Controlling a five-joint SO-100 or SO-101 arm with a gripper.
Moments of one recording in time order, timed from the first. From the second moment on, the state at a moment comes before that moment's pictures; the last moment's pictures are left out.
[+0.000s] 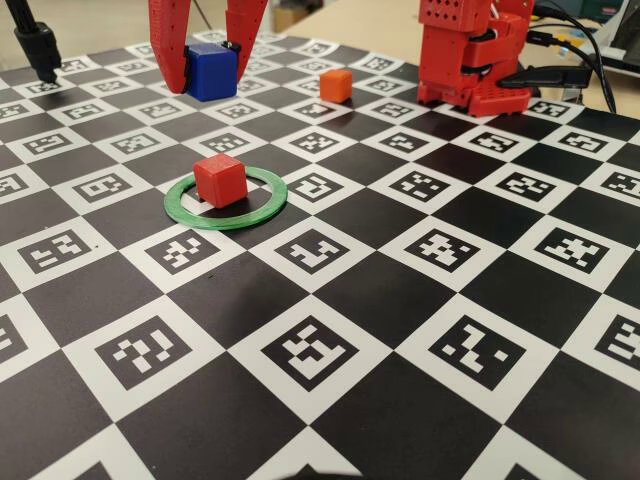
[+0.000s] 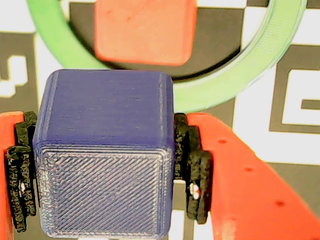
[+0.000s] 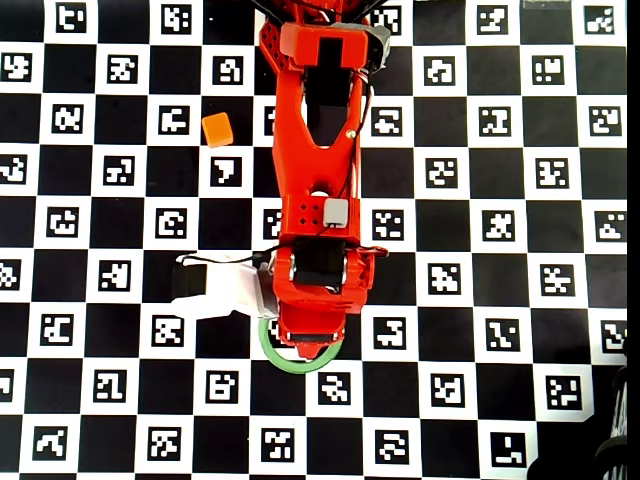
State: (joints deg) arm 4.9 61.8 54.1 87.7 -4.8
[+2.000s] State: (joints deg) arm 5.6 61.8 68.6 74.2 -1.5
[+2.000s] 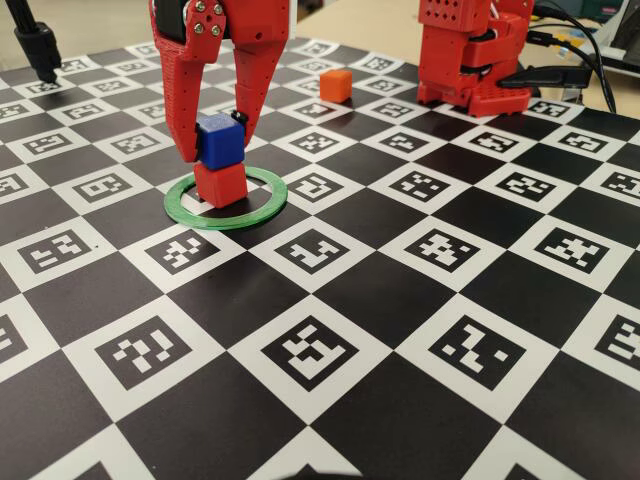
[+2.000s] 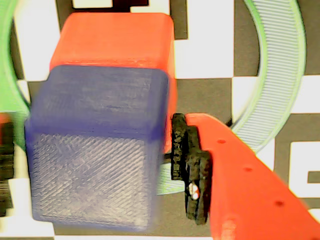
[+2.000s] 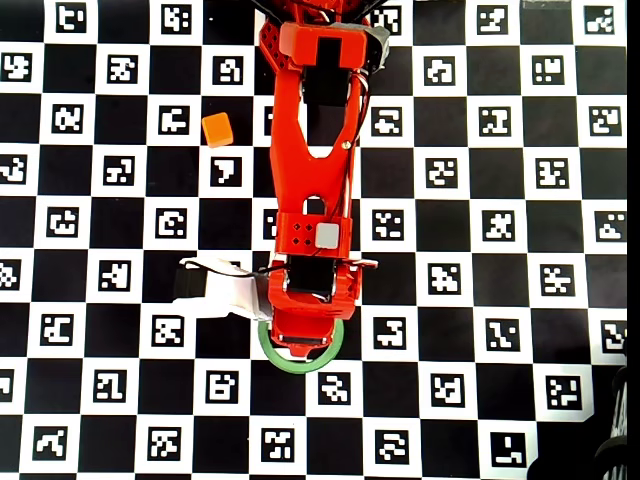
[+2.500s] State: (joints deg) arm 5.6 61.8 69.3 77.3 -1.5
